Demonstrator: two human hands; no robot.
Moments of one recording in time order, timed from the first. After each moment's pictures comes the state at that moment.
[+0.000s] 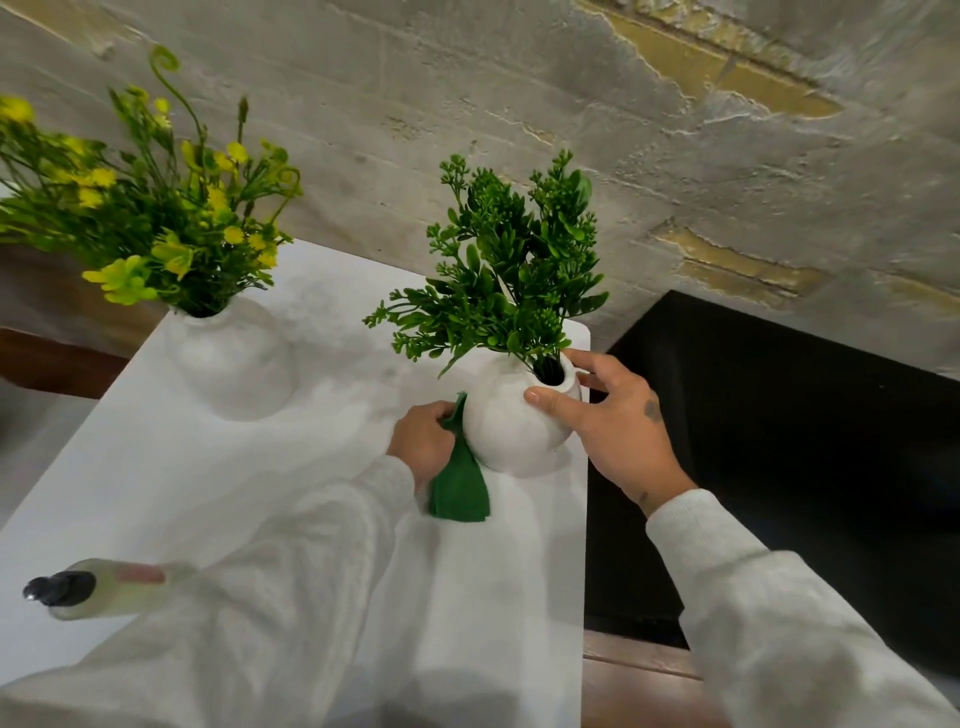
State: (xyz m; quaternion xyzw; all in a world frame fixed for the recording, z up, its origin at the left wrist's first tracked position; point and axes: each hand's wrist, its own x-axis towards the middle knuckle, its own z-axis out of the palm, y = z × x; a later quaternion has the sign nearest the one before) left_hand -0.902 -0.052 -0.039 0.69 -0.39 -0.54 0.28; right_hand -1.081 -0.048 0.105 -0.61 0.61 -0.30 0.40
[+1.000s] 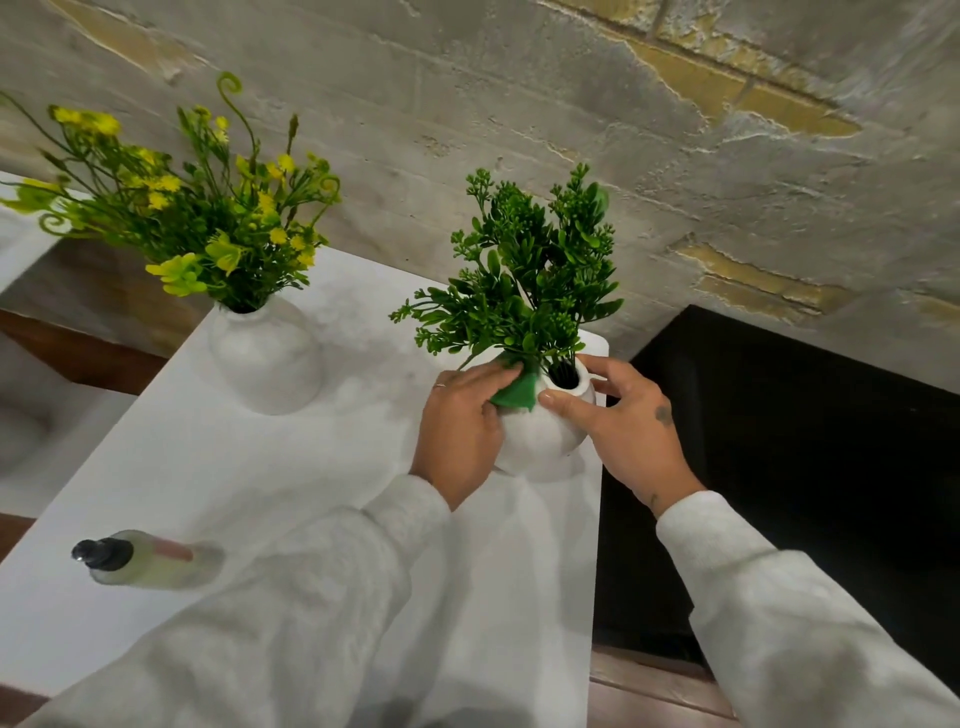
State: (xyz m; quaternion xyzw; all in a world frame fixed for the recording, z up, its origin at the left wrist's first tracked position) left_hand -0.917 -0.025 0.040 0.63 -0.59 -0.21 0.46; right_hand -1.083 -0.052 0.098 -0.62 0.61 -0.30 0.39
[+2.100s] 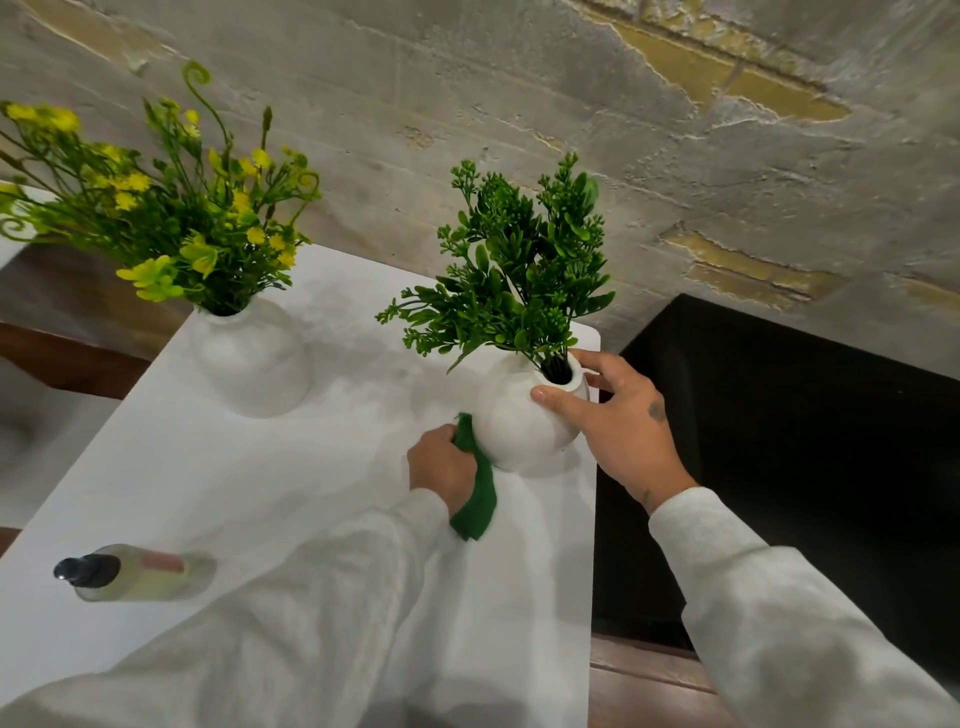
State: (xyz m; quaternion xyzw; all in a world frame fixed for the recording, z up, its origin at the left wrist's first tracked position) left_hand -0.929 -0.022 -0.029 0.77 -0.35 -0.45 0.29; right_hand -1.083 -0.050 0.097 -0.61 0.61 -0.31 0.39
